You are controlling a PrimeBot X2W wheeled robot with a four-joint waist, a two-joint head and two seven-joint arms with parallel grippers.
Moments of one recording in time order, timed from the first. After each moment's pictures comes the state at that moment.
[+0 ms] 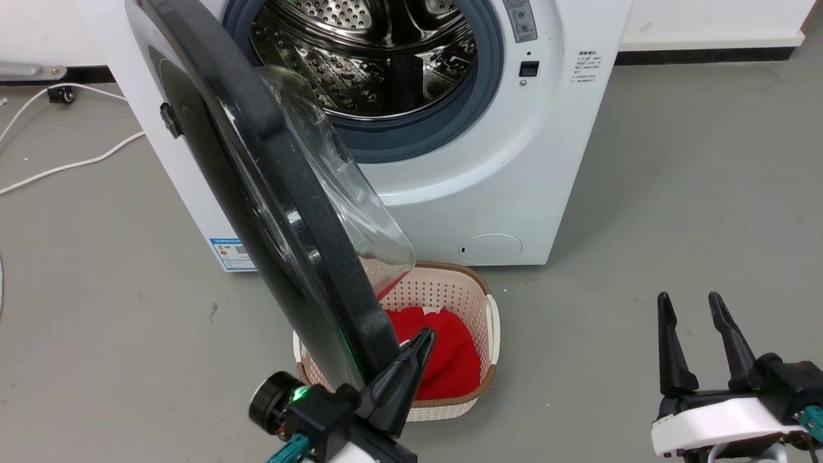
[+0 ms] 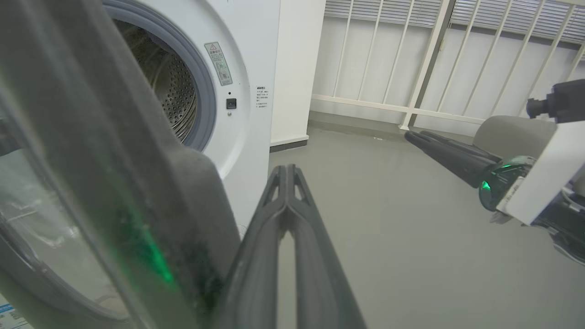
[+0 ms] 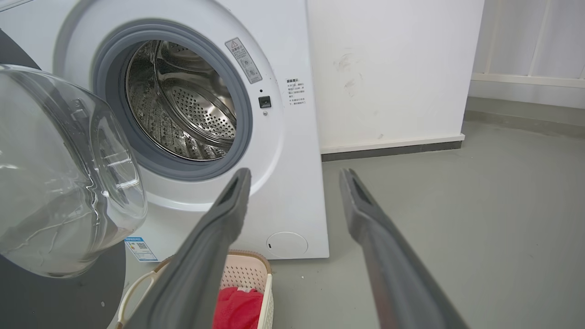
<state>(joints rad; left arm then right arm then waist) -0.02 0.17 -0.48 -0.09 -0.26 -0.13 -0.19 0.01 -0.05 -0.05 0.10 0.17 0.13 -0.26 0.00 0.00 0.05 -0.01</state>
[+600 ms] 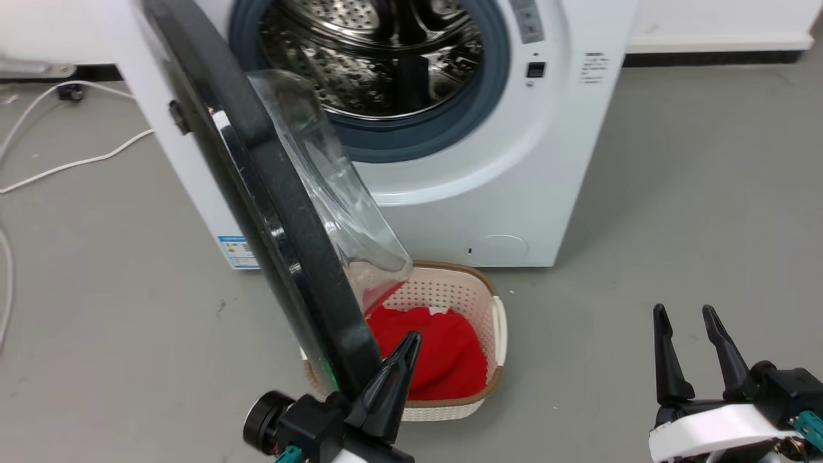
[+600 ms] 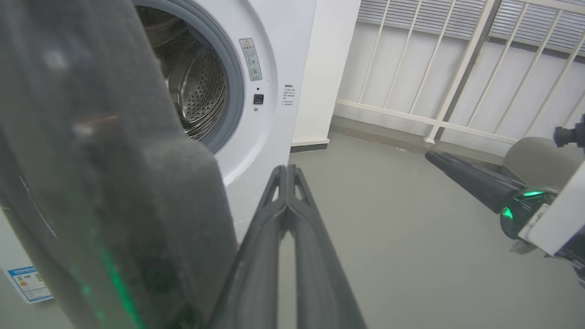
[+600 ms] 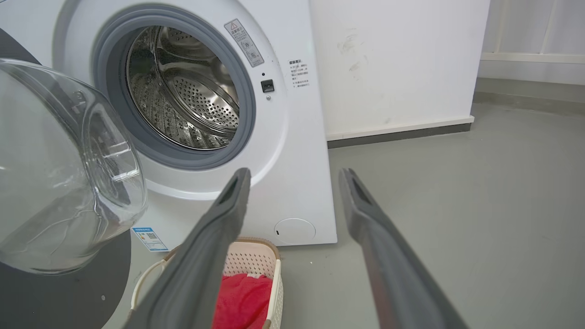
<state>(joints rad) 0.01 0.13 -0.45 -0.06 -0.26 -0.03 -0.20 0.01 -0.05 -0.04 0.14 0.20 0.13 -0.26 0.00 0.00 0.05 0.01</state>
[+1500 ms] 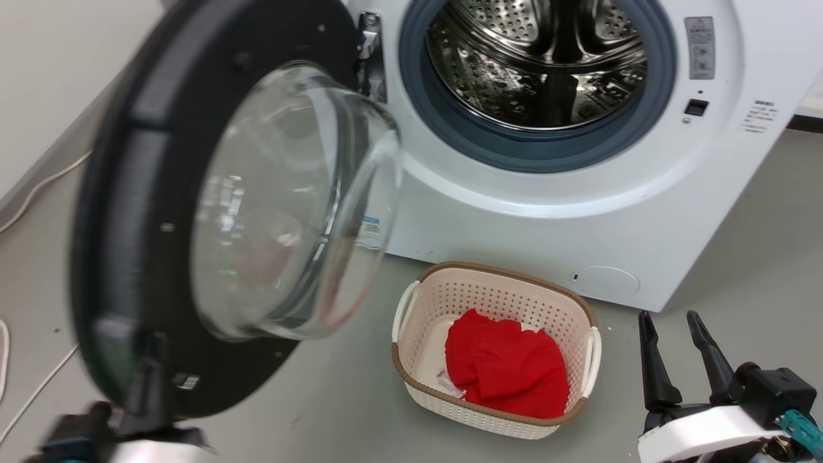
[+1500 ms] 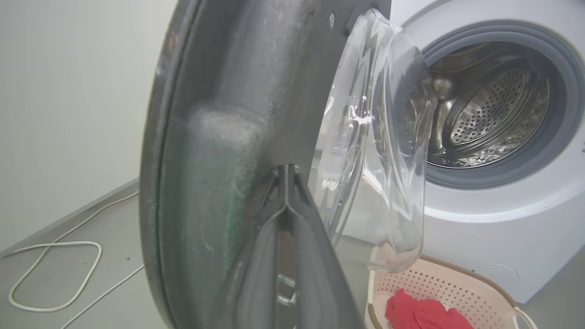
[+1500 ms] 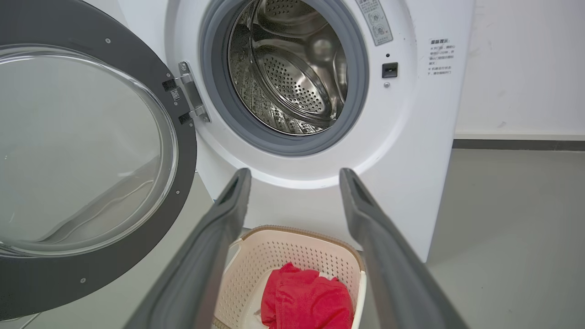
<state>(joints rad) 0.15 0.27 -0.06 -0.09 -0.37 0.17 -0.25 0.02 -0.05 -0.02 0.14 0.21 0.13 -0.23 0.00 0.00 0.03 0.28</state>
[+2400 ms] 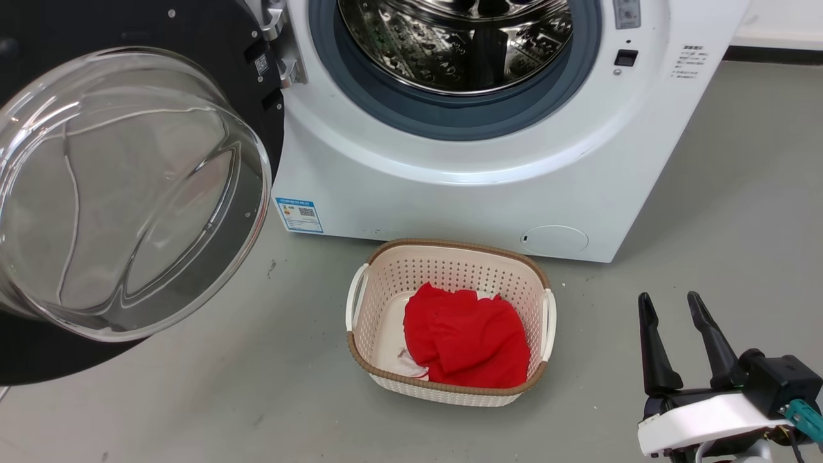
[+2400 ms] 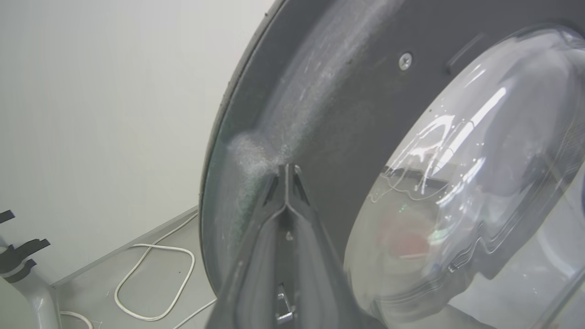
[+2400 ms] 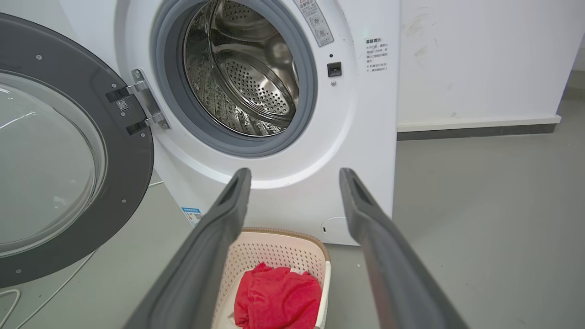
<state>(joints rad) -0.20 0.48 0.38 0.45 -0.43 0.04 -0.27 0.00 -0.05 0.00 0.10 0.21 0.13 -0.23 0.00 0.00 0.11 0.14</state>
